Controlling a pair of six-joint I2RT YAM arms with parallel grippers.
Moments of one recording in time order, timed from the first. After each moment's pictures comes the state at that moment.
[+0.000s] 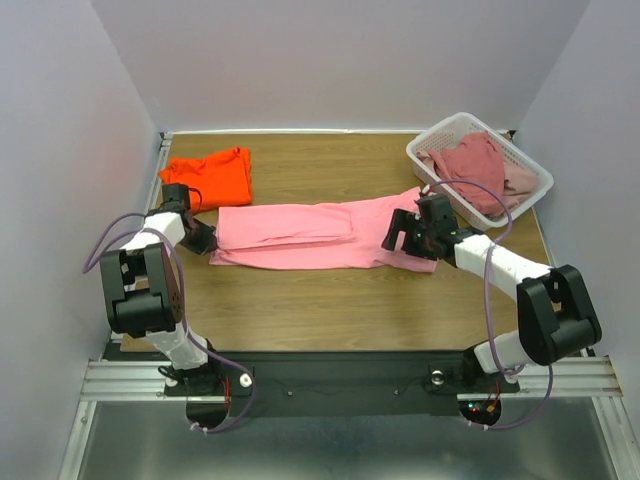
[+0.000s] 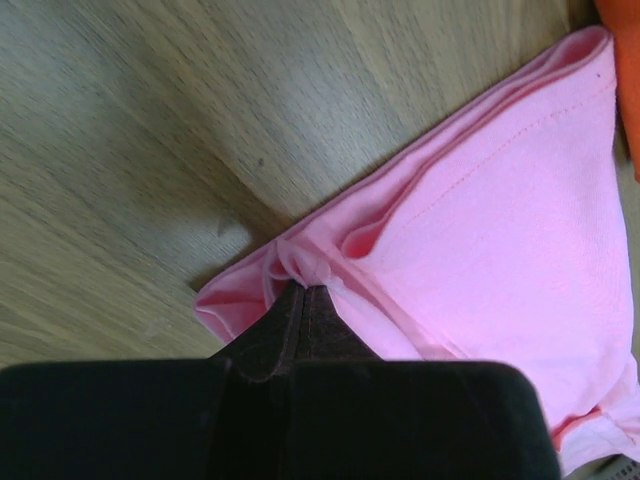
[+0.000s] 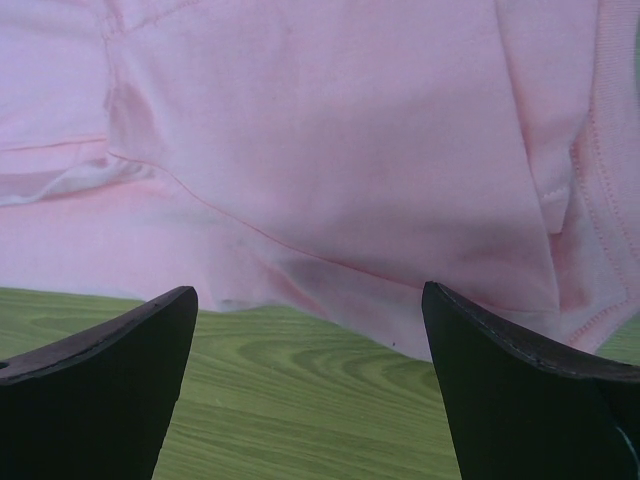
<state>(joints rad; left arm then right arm) 0.16 1.61 0.97 -0.50 0.03 -0.88 0.35 1.43 0.80 -0.21 -0.03 0.55</state>
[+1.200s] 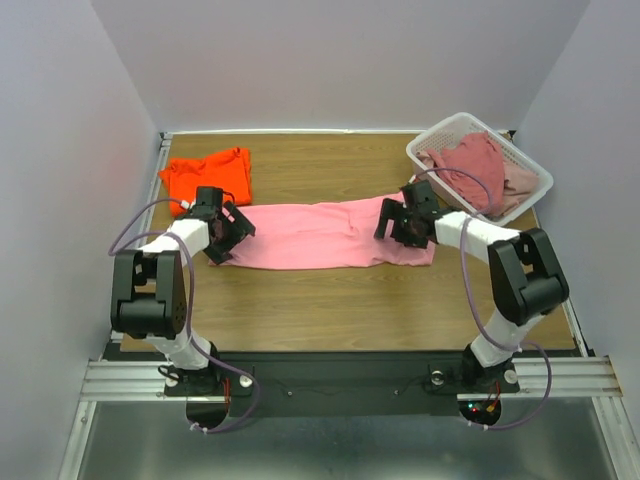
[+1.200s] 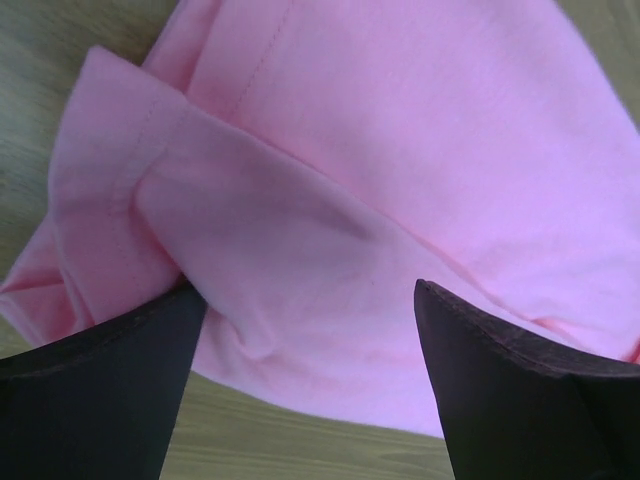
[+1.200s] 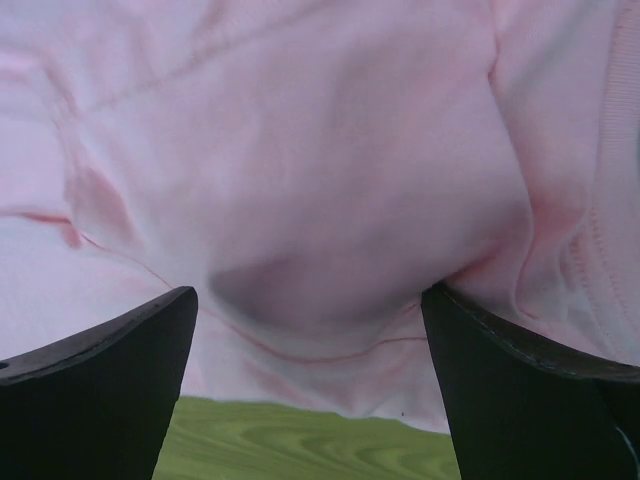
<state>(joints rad) -0.06 1.61 0.93 -0.39 0.02 -0.80 0.35 1.67 0.97 -0.25 0.02 0.56</state>
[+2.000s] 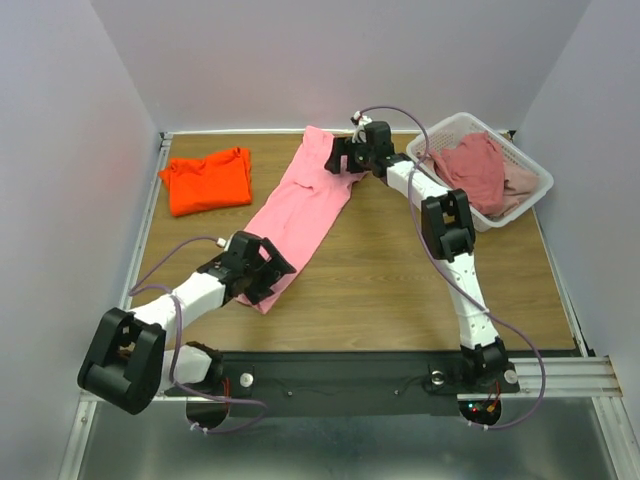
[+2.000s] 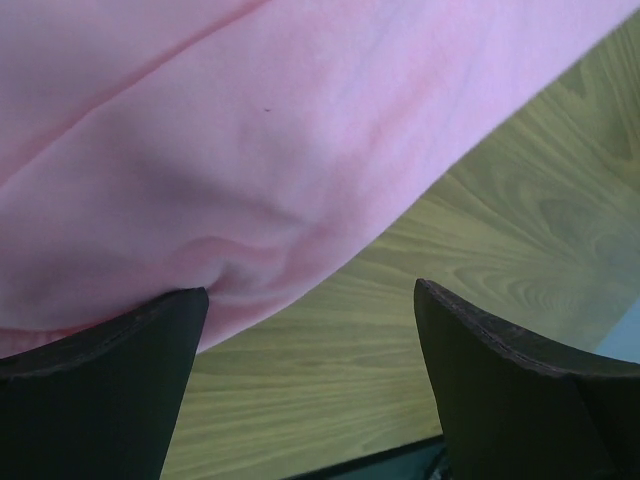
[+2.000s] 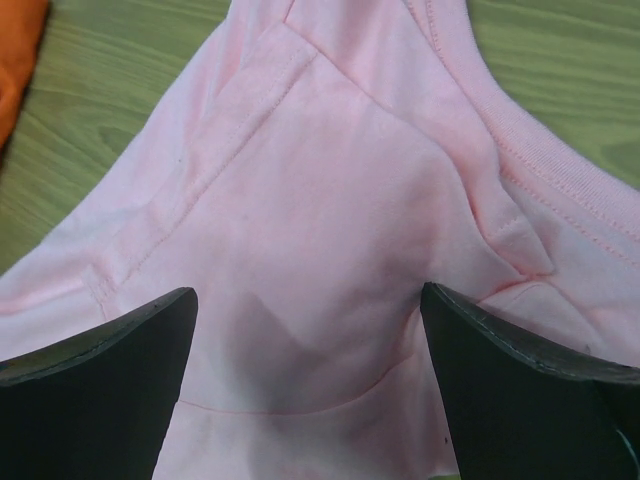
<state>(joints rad) -0.41 1.20 0.51 -0.26 0.05 -1.07 0.35 2.58 2.19 -0.15 -0.32 0.26</state>
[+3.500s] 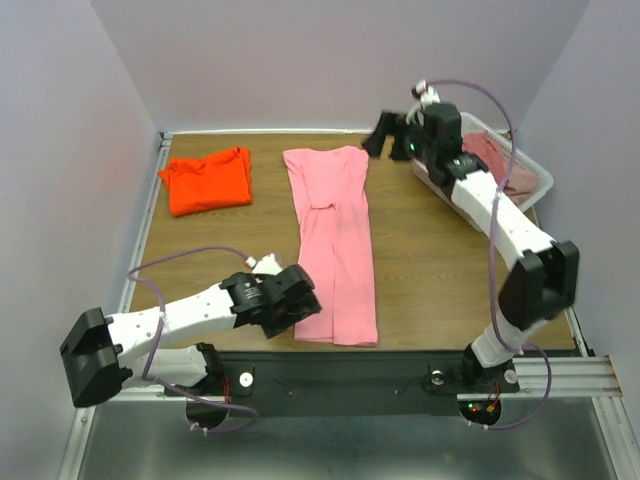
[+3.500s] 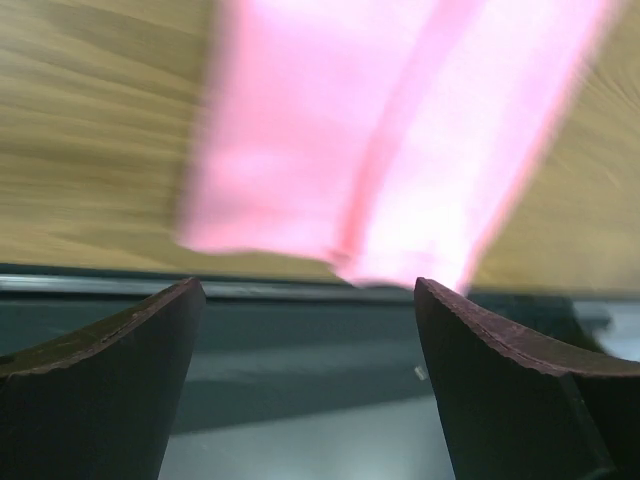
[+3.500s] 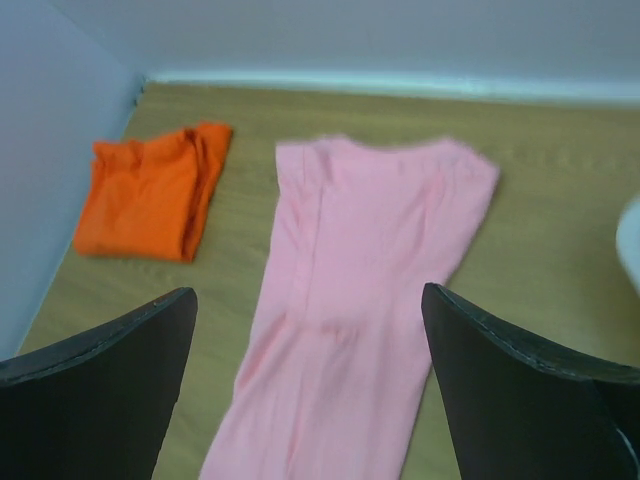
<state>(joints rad) -1.13 1.15 0.81 -0.79 -0.24 -1.46 0.32 1.79 1.73 -0.21 -0.18 0.34</state>
